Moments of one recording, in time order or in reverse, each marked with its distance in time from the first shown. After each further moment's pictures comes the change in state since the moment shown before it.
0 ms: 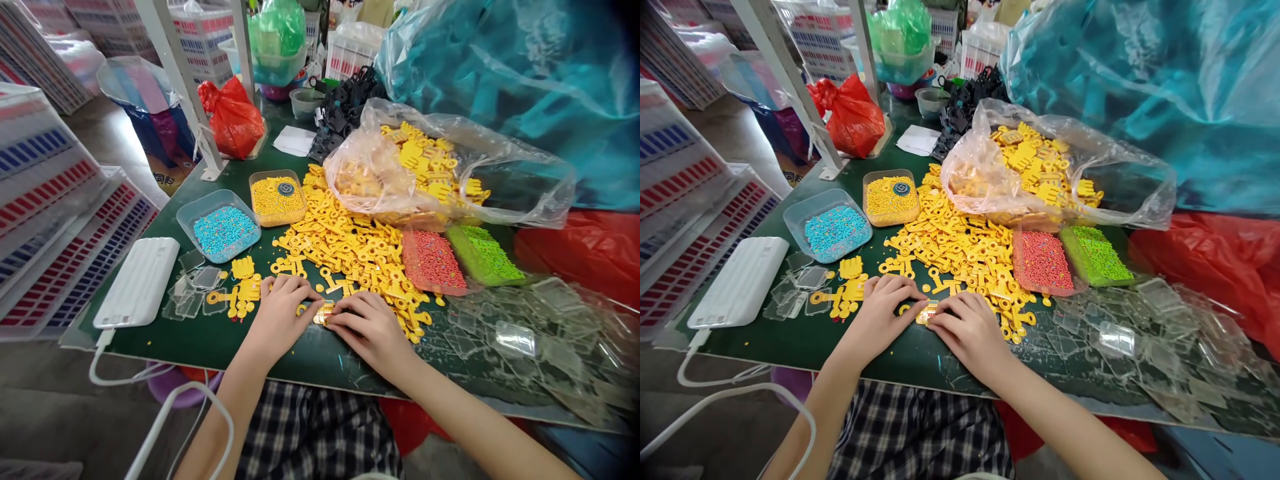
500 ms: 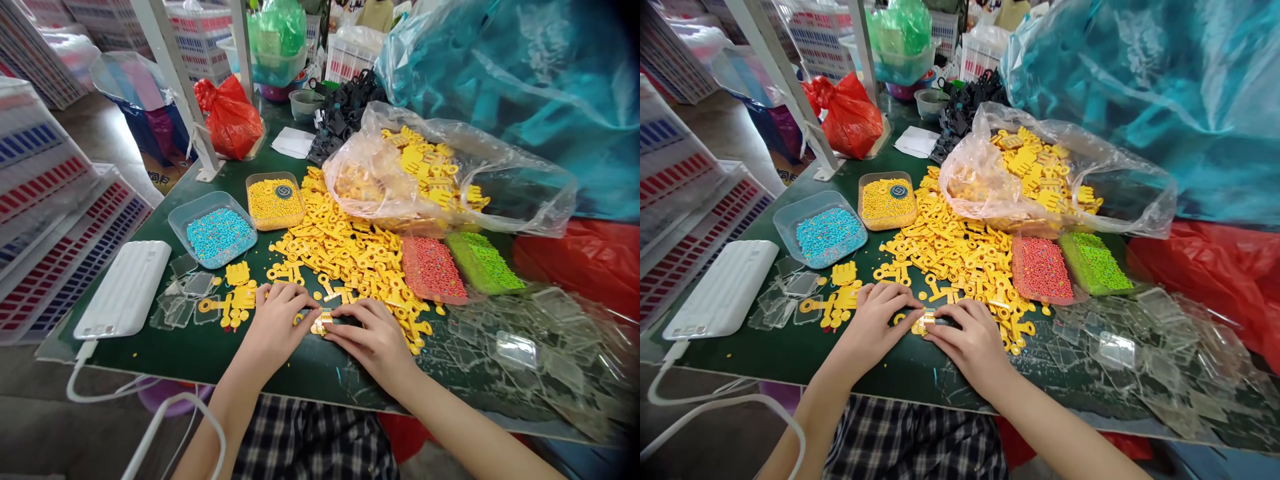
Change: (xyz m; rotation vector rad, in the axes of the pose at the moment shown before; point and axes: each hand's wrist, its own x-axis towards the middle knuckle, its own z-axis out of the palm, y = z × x) left_hand -0.001 -0.004 0.004 0.015 0.022 0.026; right_hand 0.000 0.001 -0.001 -0.023 0.051 0.023
